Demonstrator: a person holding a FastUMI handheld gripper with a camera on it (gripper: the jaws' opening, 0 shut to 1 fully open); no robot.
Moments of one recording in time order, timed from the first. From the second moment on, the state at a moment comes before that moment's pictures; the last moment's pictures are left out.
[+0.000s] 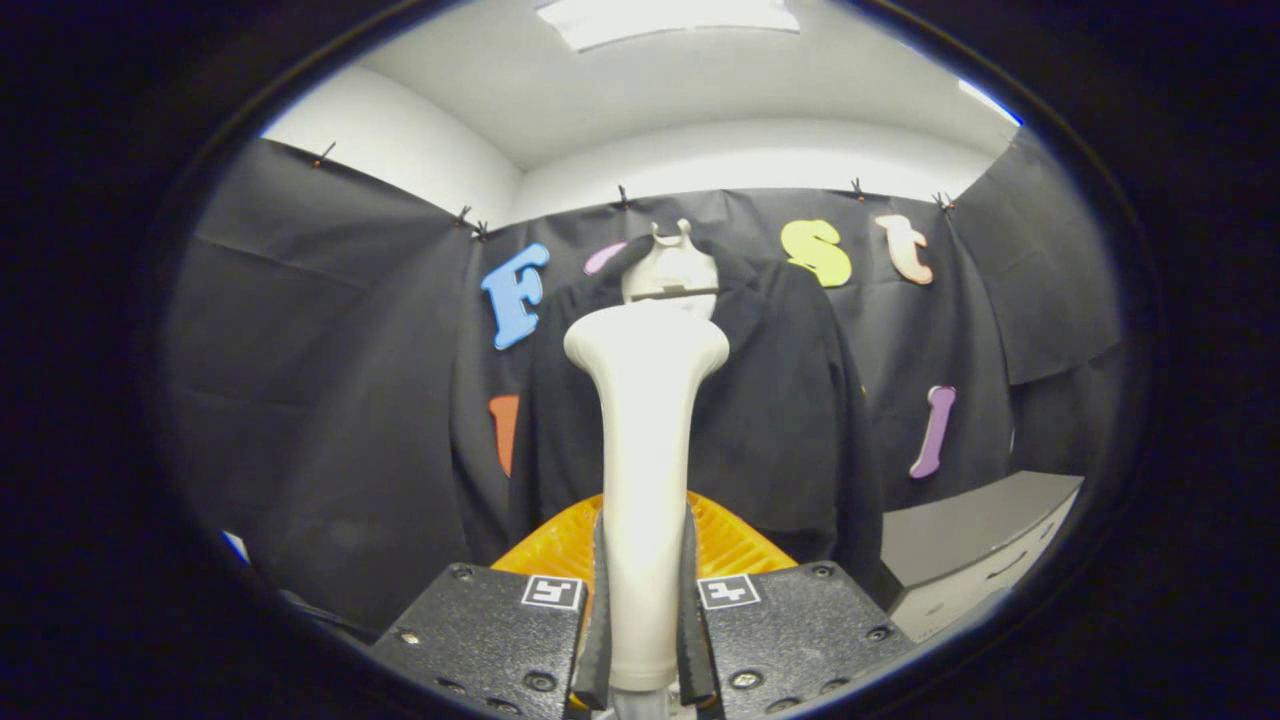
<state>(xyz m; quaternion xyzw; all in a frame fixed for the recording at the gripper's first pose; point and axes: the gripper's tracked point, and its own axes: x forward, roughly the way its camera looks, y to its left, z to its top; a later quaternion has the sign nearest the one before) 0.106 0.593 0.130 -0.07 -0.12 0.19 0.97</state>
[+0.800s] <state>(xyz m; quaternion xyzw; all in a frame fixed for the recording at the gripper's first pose) 0.193 0.714 0.219 -0.08 -0.23 0.18 0.95</state>
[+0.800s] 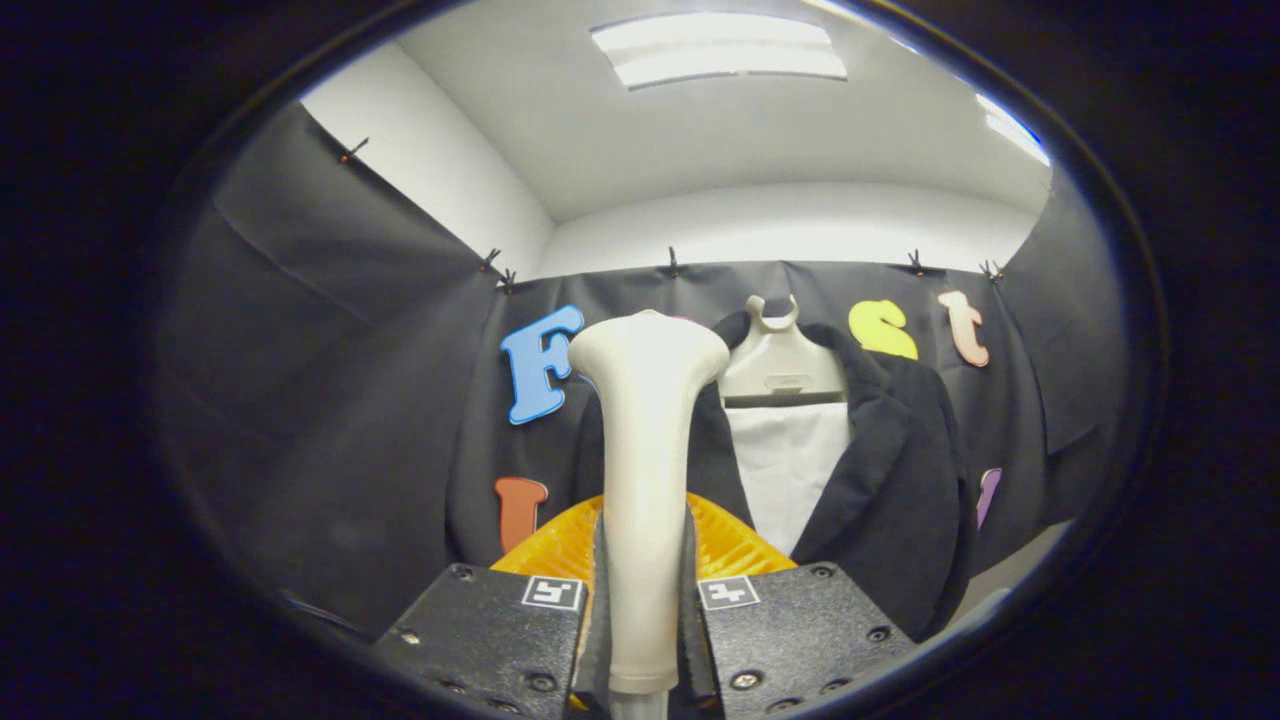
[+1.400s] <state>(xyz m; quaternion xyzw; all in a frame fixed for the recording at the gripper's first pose) 0.218 0.685 0.160 -0.13 -0.18 0.16 0.96</state>
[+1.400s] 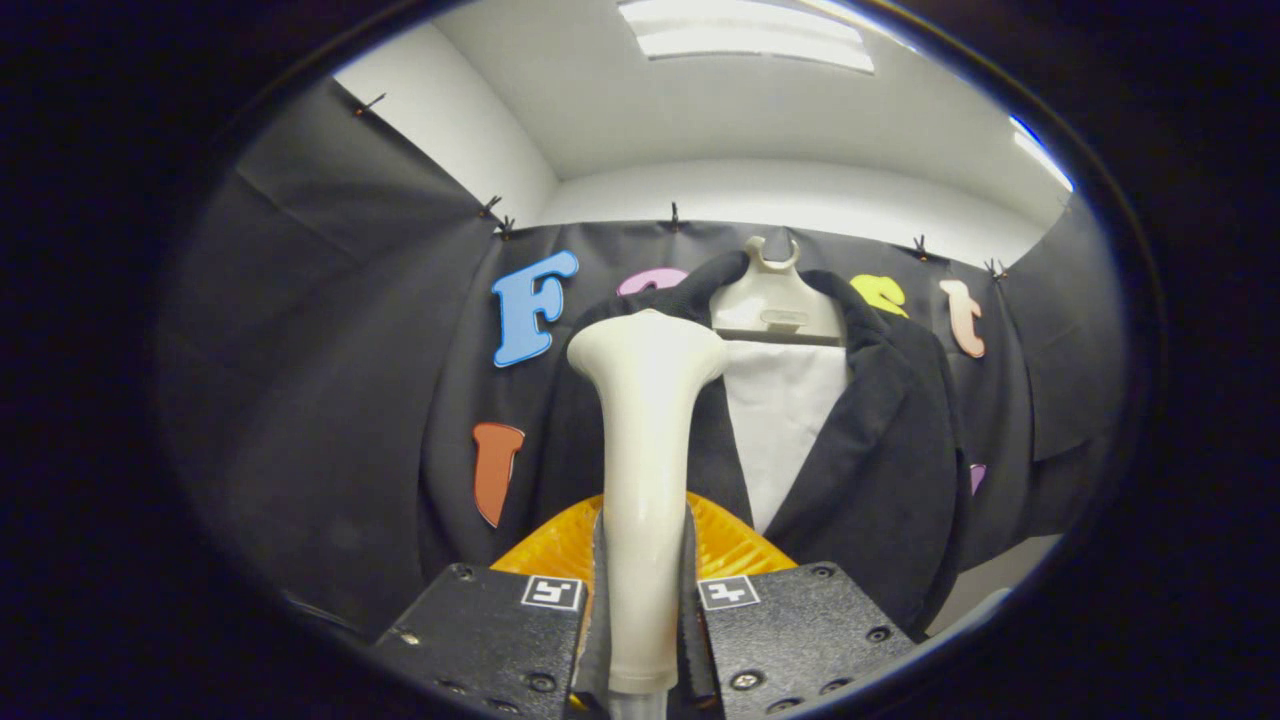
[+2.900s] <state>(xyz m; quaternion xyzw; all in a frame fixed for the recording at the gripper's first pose) 0.196 0.616 0.011 -0.14 -0.04 0.10 0.98</state>
